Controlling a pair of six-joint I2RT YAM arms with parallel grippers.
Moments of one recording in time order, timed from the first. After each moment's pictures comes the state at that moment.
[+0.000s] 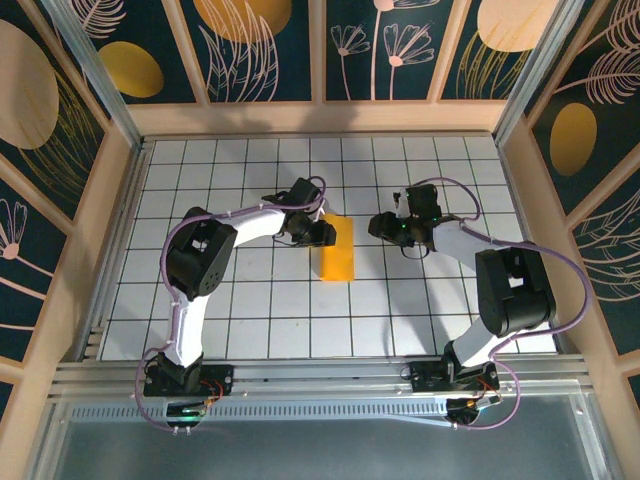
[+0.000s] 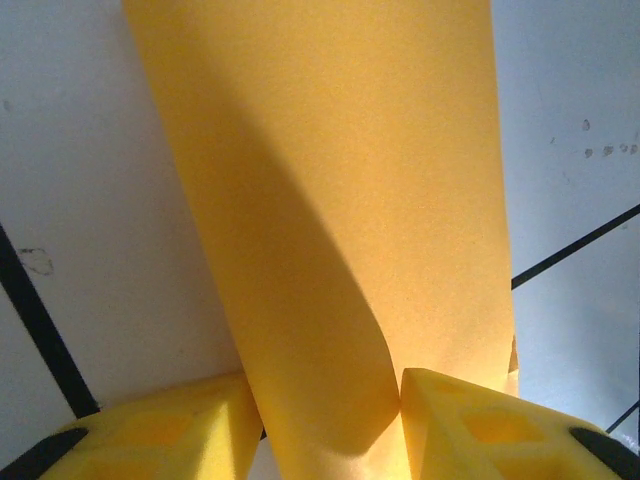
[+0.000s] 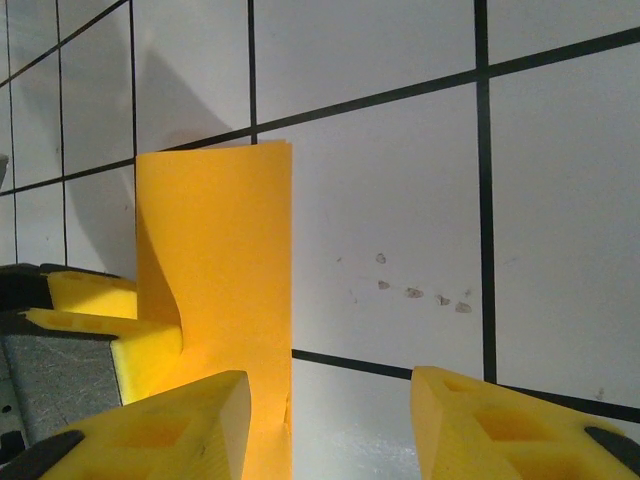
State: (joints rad) left arm -0.61 2.10 1.40 -0.42 0.36 -0.50; right arm 0.27 1.60 0.86 -0.17 -0.41 0.50
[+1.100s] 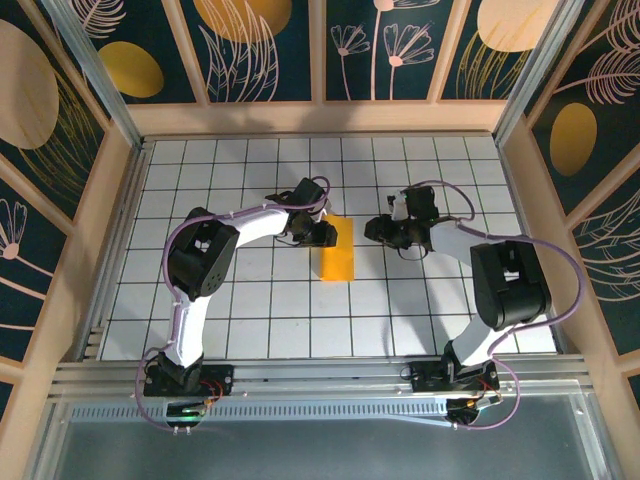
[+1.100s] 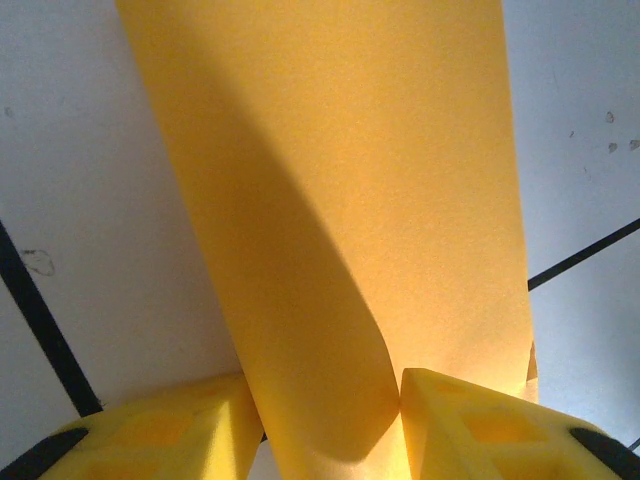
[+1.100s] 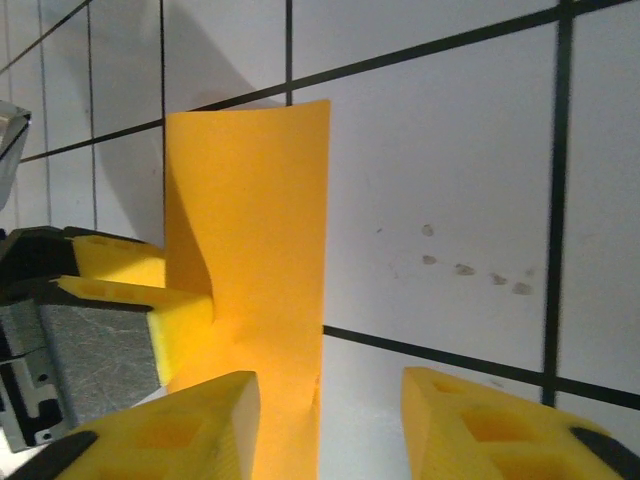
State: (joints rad) left arm -0.62 2.11 1.43 -0.46 0.30 -0.49; right arm 0.28 1.65 0.85 -0.12 -0.56 0.50
